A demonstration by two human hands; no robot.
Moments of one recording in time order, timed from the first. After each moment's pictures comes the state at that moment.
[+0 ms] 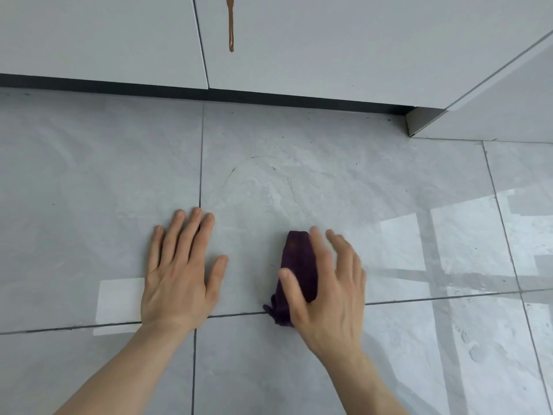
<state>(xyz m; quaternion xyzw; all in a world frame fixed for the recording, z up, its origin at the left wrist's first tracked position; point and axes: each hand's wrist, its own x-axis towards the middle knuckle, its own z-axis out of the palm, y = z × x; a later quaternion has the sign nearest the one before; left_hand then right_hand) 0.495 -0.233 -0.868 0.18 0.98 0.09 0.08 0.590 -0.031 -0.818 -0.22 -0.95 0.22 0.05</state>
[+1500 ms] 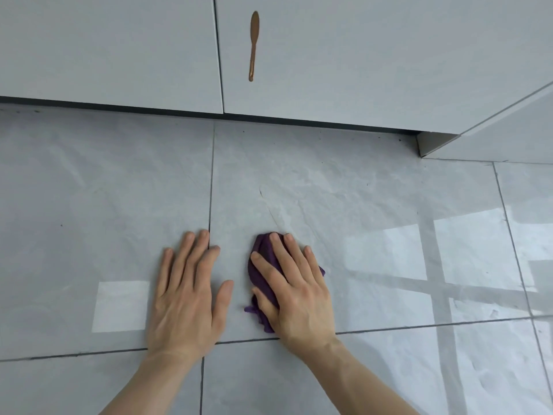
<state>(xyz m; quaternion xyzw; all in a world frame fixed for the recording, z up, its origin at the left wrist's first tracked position) 0.499 -0.224 -0.872 0.20 0.97 0.15 0.06 0.557 -0.032 -0.866 -0.02 -0.98 0.17 0.03</state>
